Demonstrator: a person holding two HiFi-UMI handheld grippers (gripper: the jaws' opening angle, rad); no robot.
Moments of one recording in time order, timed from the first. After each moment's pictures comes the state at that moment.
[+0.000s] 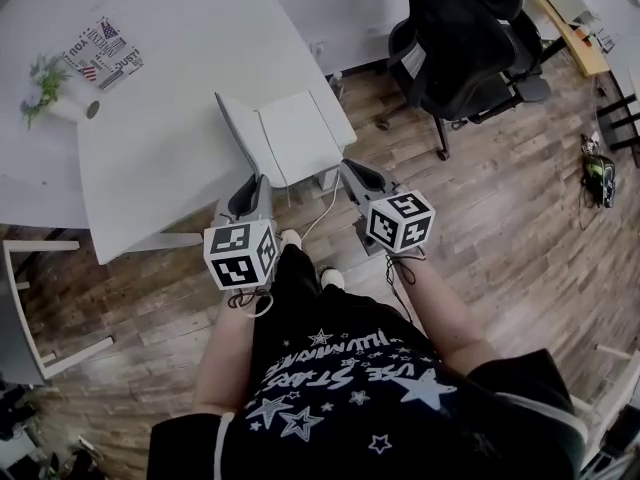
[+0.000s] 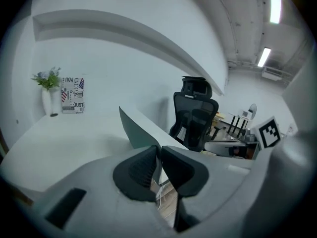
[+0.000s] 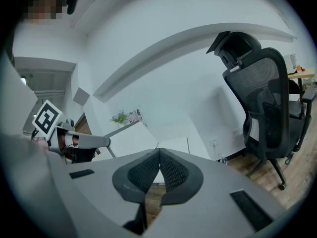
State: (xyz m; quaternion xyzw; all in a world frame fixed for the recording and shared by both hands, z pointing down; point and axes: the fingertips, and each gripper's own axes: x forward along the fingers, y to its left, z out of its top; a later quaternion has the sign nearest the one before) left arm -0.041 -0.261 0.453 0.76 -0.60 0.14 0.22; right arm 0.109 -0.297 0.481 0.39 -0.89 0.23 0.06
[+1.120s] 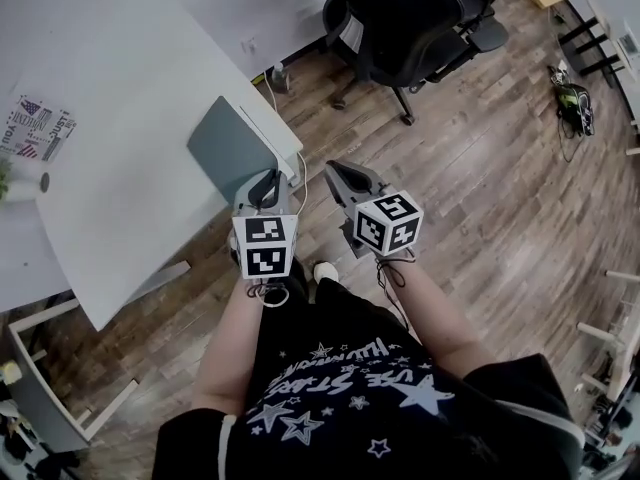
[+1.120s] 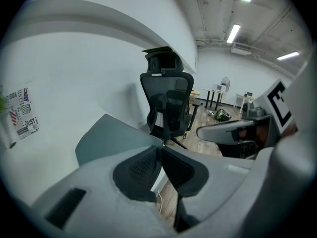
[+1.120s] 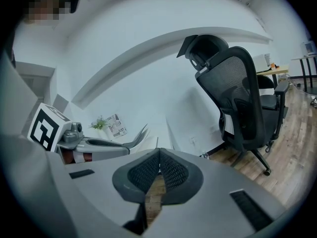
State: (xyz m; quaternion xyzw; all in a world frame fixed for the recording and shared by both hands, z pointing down) left arm 0.098 -0.331 0.514 0.83 -0.46 0.26 0.16; right arm 0.191 -0.325 0.510 0.48 -0.84 0.27 0.05
